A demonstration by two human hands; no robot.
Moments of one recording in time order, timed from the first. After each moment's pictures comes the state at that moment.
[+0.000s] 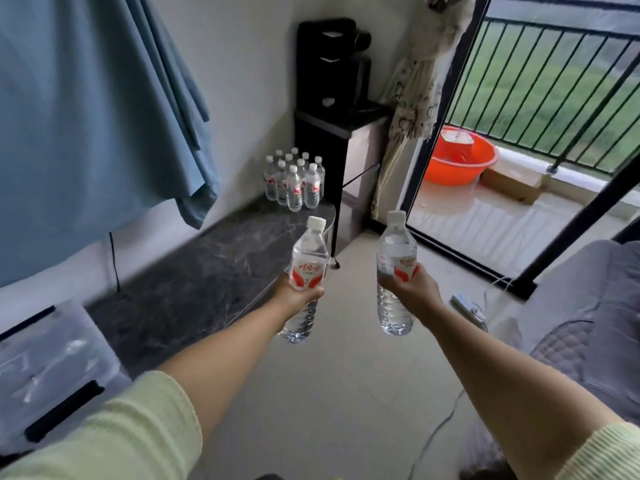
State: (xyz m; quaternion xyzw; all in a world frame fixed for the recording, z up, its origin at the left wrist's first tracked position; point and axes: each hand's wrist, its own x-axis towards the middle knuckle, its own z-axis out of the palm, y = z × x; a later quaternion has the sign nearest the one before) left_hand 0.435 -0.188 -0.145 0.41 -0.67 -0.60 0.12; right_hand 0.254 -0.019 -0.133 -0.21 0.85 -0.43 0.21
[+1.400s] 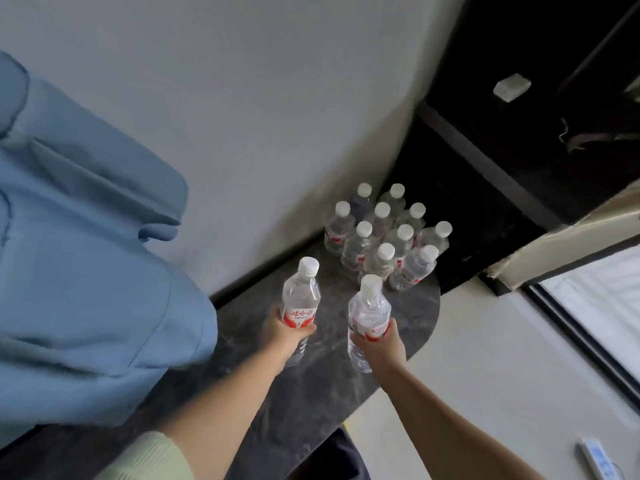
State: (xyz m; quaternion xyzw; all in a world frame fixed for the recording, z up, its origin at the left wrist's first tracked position) left_hand 0.182 -0.705 -0.313 0.67 -0.49 -0.55 0.09; right_hand 0.029 -0.602 -0.316 -0.12 0.83 -0.34 0.43
